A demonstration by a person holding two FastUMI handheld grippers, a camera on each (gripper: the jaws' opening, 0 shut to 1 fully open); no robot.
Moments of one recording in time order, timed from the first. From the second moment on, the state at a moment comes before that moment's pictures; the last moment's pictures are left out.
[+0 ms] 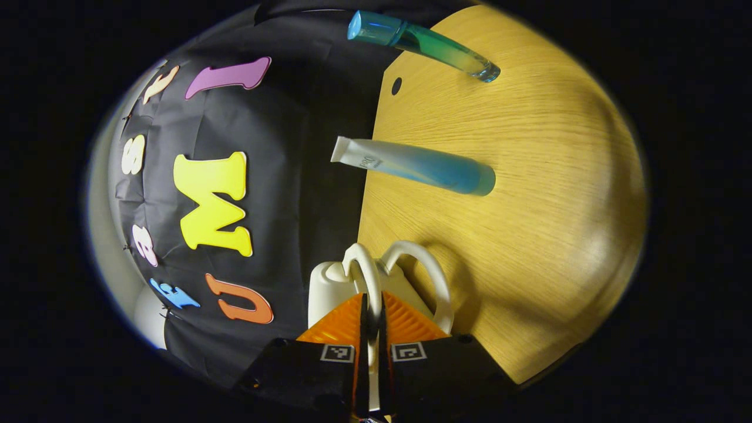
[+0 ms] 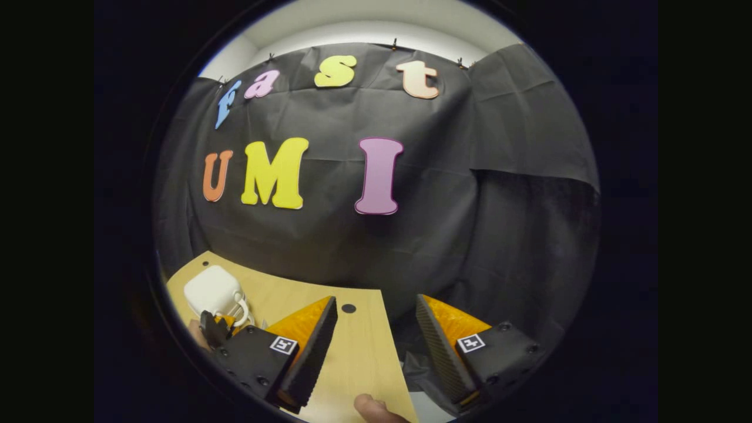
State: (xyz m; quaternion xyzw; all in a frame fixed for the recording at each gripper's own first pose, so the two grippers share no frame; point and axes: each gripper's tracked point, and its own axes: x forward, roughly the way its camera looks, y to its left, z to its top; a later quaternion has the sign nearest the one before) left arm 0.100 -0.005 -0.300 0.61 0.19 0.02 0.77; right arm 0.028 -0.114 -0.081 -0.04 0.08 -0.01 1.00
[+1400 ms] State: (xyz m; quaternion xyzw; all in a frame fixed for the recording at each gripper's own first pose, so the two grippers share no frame) left arm 0.097 0.292 -0.106 0.20 0.18 0.07 0.96; right arm 0.024 0.069 -0.039 -0.10 0.02 -0.01 0.99
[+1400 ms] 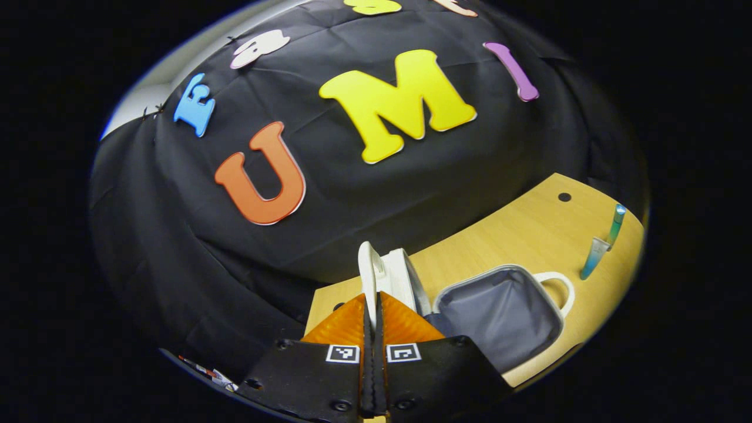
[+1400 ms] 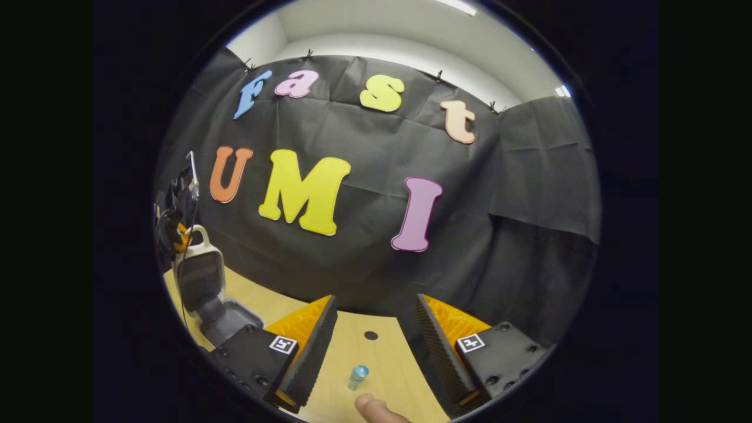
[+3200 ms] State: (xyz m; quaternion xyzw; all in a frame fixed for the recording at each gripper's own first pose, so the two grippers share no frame) left arm 0.047 0.432 -0.284 -0.08 0.29 0.10 0.95; right arm -0.008 0.090 -0.109 -0.13 0.11 -0.01 0.99
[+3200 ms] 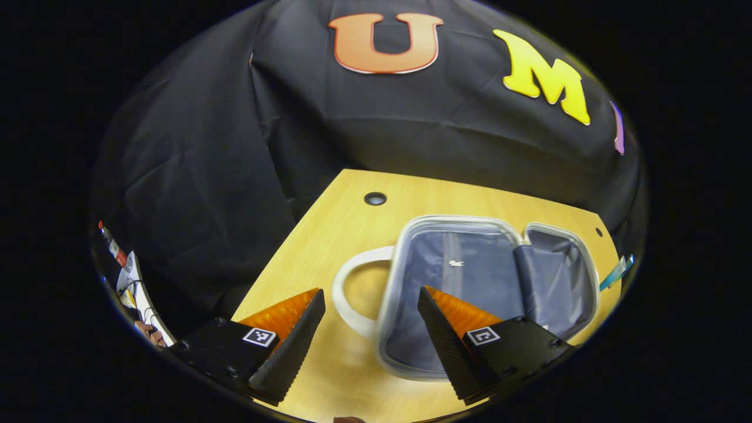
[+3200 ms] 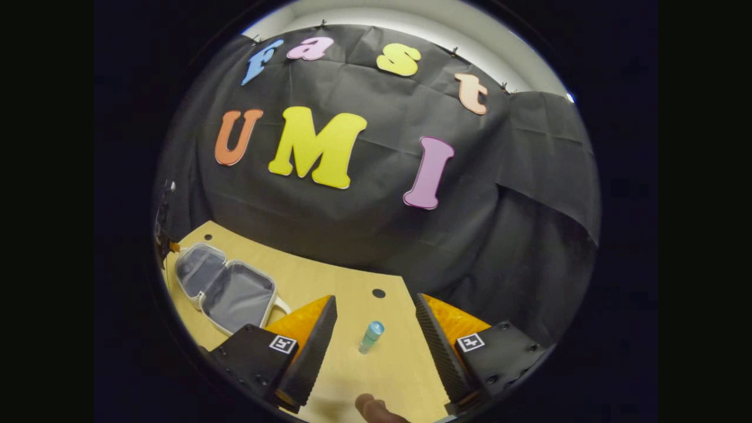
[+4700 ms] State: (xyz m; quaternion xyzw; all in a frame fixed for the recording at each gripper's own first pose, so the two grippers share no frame) left arm 0.073 -0.115 -0.263 -0.02 0.23 -0.23 0.94; right arm 0.022 -0.049 -0.201 -0.13 0.20 0.04 0.97
